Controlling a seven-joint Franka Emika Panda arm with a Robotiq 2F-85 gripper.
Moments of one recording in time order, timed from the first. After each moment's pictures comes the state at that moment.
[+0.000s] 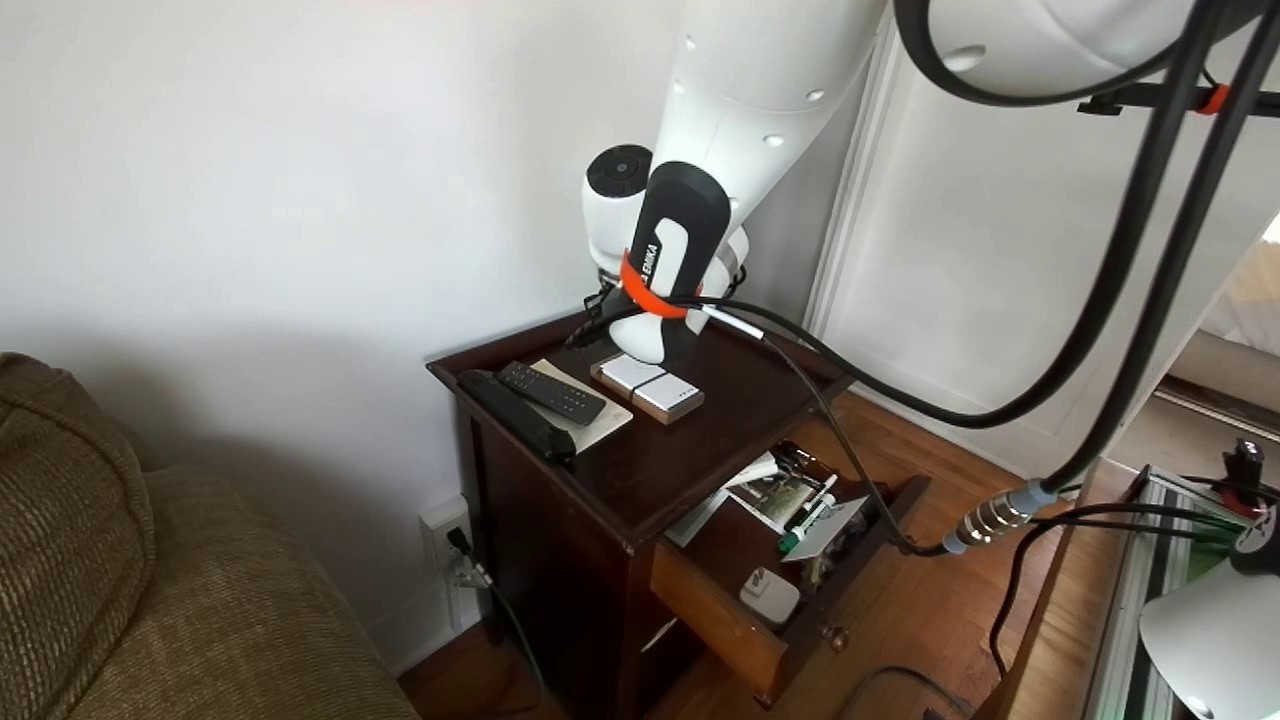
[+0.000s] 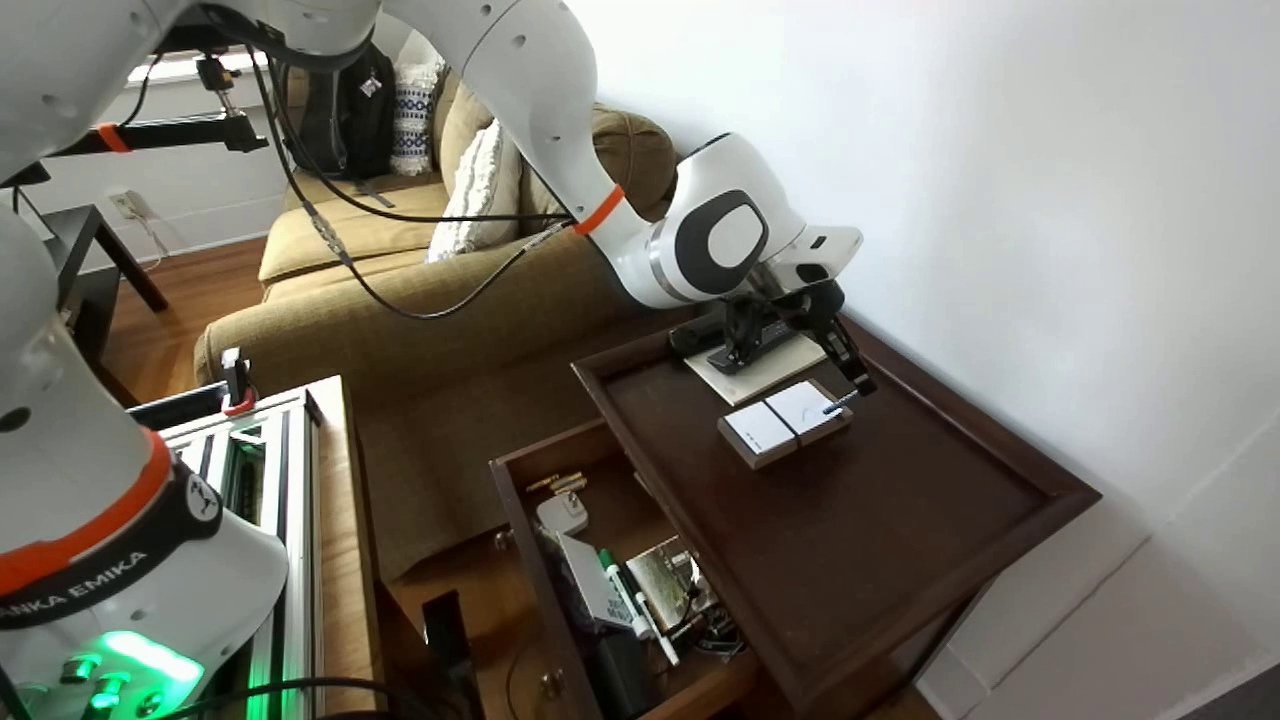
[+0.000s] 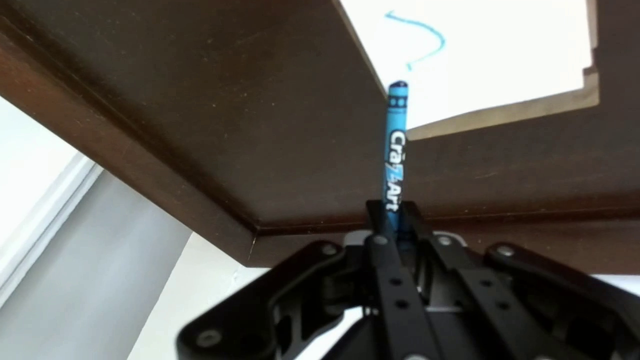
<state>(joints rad) 0.79 1.06 -0.78 -1.90 0.12 3.05 0.74</state>
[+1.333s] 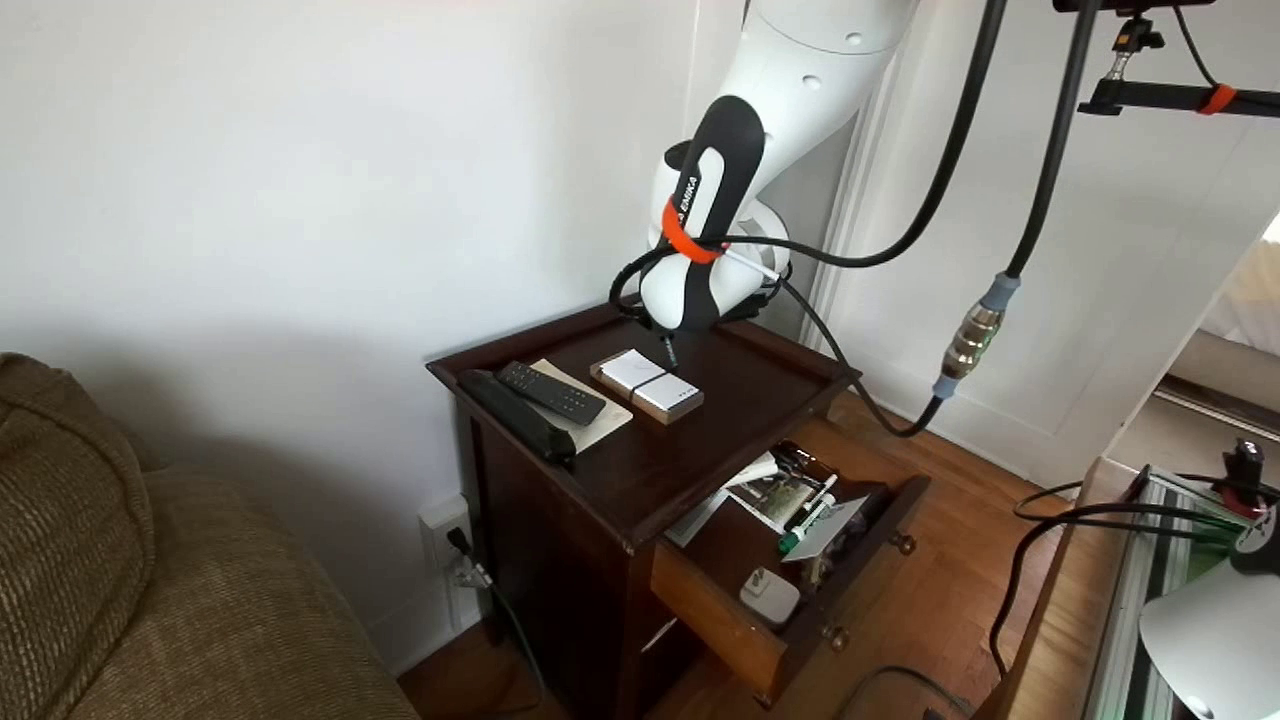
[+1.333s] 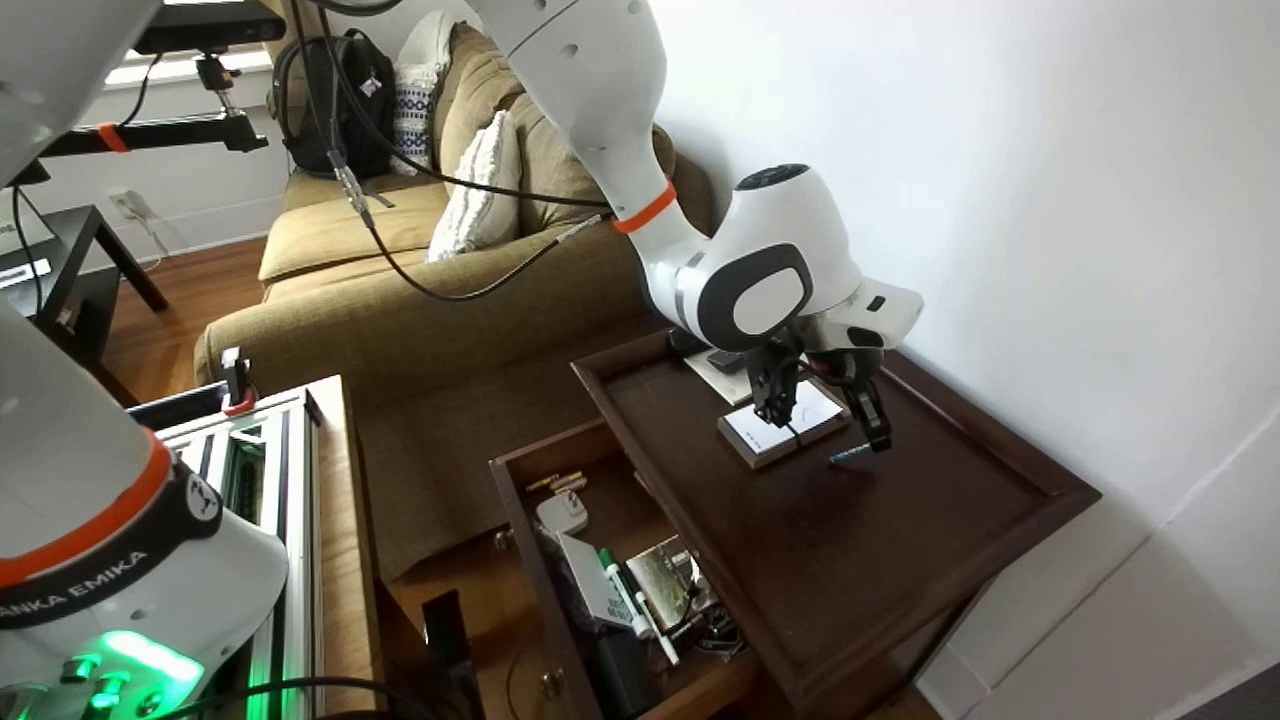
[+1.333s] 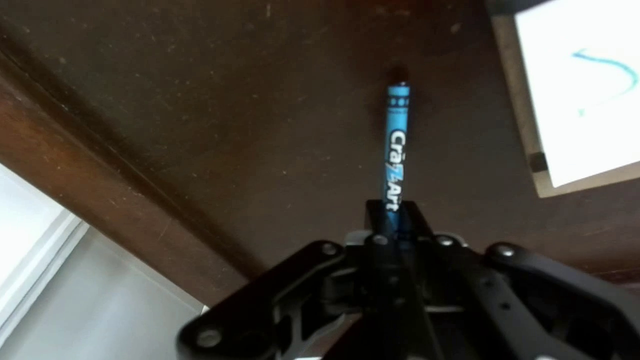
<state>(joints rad) 0.41 0.92 -0.50 -1.93 0.16 3.09 0.45</state>
